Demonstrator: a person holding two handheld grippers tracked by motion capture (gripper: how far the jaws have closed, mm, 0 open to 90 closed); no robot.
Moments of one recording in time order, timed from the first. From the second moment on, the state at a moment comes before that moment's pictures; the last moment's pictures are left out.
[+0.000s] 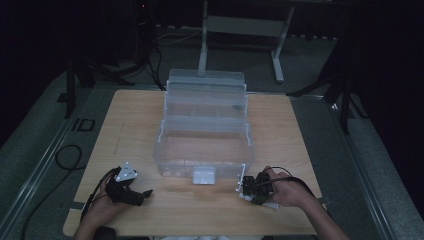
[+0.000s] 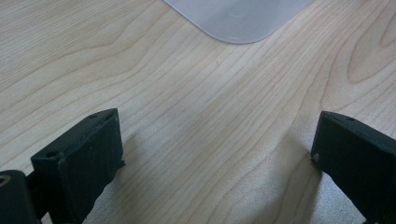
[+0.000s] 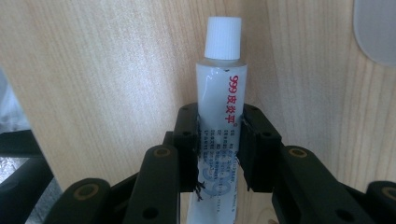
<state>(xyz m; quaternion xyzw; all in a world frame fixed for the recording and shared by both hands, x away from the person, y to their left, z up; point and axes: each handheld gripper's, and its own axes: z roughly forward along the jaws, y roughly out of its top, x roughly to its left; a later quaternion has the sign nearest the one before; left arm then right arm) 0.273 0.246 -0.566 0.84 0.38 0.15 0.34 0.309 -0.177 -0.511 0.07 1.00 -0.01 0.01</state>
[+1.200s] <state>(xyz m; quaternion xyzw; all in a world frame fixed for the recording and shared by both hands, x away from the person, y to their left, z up) 0.273 0.245 -0.567 0.84 0.38 0.15 0.34 0.320 -0.180 -0.433 0.04 1.00 -0.01 0.03</state>
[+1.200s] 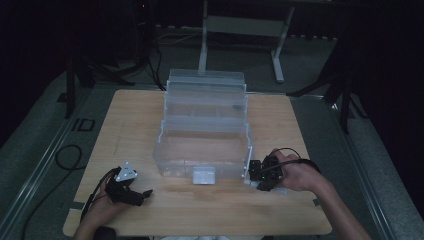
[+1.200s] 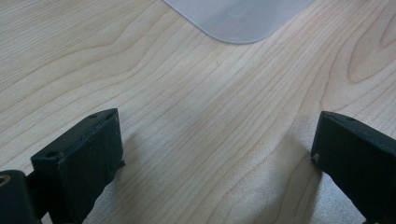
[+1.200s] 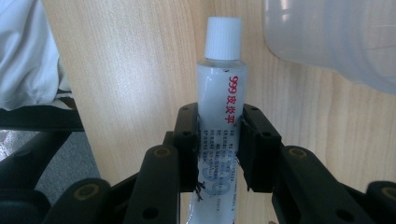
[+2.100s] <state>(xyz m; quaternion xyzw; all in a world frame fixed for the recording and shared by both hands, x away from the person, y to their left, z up) 0.273 0.245 -0.566 0.84 0.38 0.15 0.34 0.339 -0.171 -0.380 0.03 1.00 0.00 0.06</state>
